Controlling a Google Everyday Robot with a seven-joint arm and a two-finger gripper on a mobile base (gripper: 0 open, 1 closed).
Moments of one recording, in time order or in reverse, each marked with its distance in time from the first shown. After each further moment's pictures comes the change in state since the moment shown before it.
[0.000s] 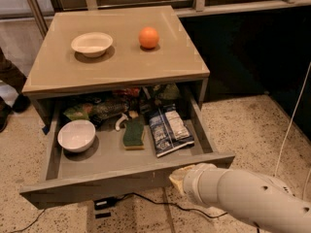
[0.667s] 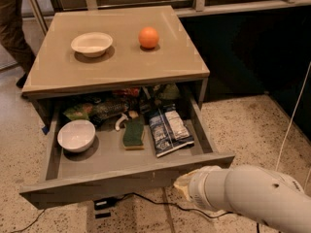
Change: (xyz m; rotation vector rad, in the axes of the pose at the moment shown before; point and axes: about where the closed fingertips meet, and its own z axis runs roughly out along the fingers) arm 0.017 0.005 -0.018 -0.049 0.079 -0.020
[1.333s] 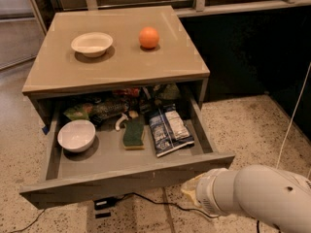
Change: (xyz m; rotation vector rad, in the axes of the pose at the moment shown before) arm 0.016 0.000 -0.020 -0.005 0.054 -0.012
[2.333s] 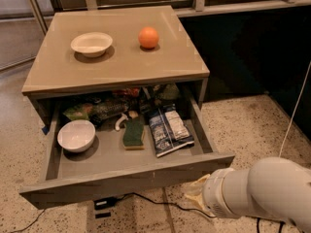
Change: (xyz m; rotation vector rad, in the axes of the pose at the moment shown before) arm 0.004 0.009 -0.026 -0.071 0.010 -0.124
